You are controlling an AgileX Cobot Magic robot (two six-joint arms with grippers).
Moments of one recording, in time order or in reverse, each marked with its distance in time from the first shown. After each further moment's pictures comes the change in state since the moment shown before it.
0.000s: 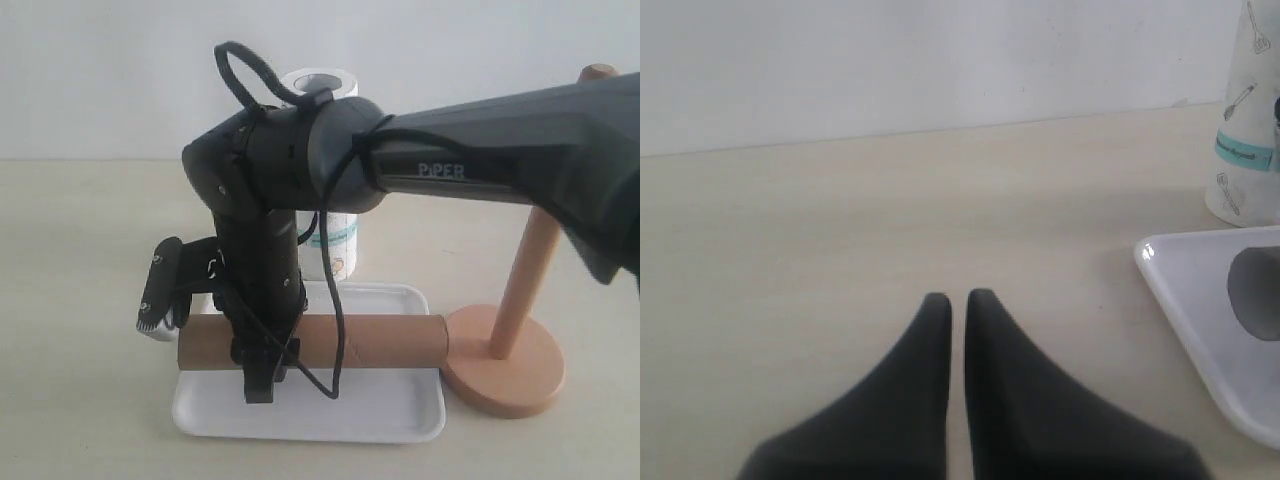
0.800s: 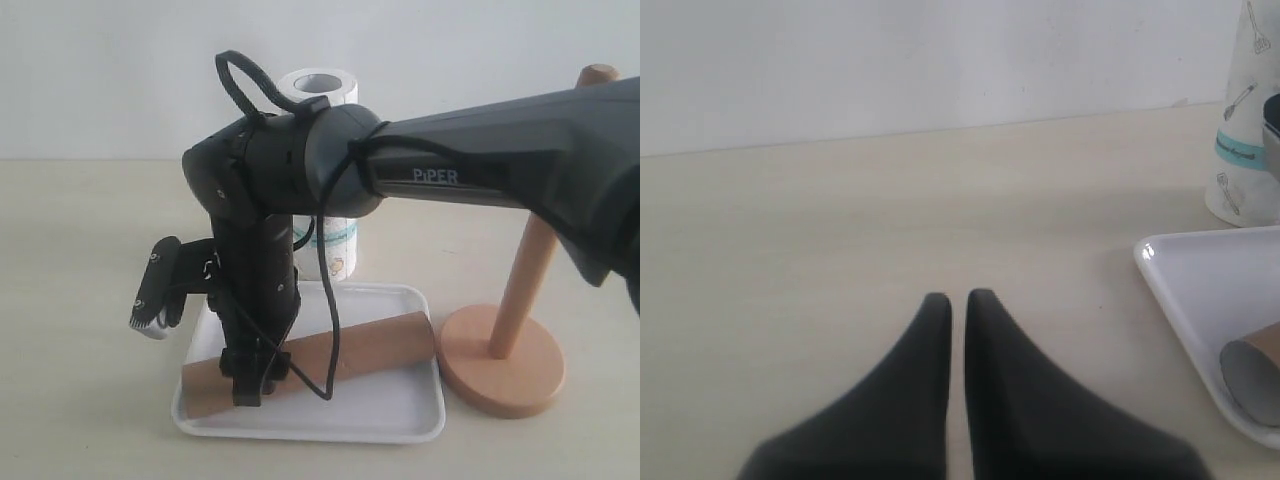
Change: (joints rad) left arm 0.000 0.000 0.000 0.000 0.000 0.000; right arm 0.000 0.009 0.000 0.030 -0.025 0.033
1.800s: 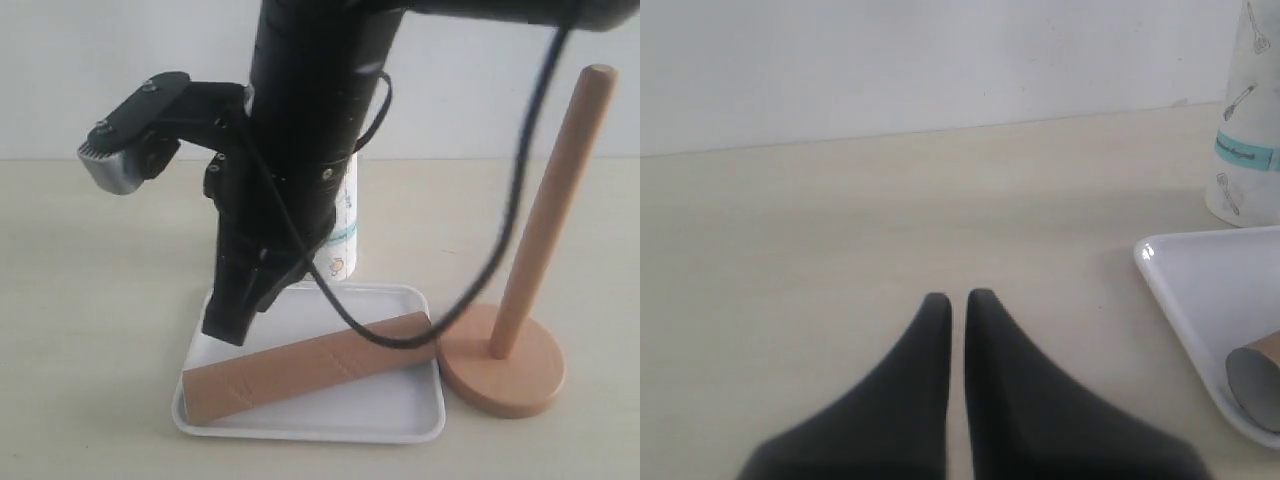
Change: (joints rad) left arm 0.000 0.000 0.000 0.000 0.000 0.000; right arm 0.000 -0.416 0.083 0.209 0.171 0.123
